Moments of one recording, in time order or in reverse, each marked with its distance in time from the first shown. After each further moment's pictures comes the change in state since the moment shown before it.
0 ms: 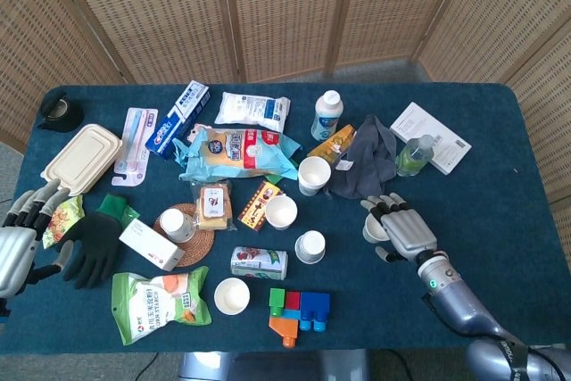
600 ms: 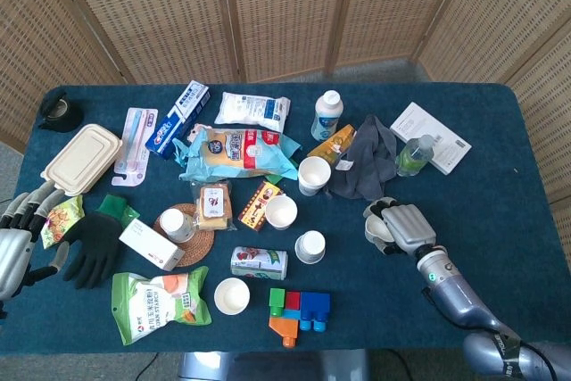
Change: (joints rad) left arm 0.012 -0.006 0.003 0.011 -0.006 0.011 -0.008; right arm 0.001 -0.049 0.004 0.098 -0.057 0.003 0.127
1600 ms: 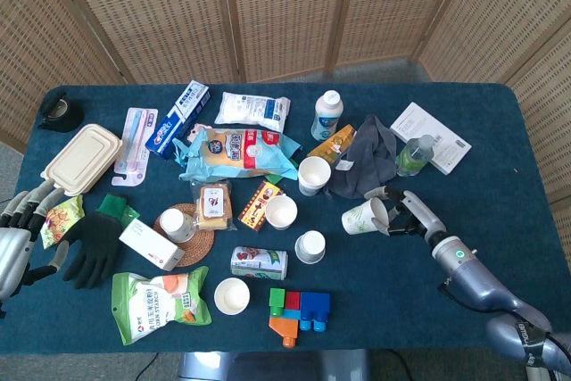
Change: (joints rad) left arm 0.000 0.013 -0.003 -0.009 0.008 0.005 0.000; right arm -0.059 0.068 0.147 0.131 -0.238 -0.260 1.133
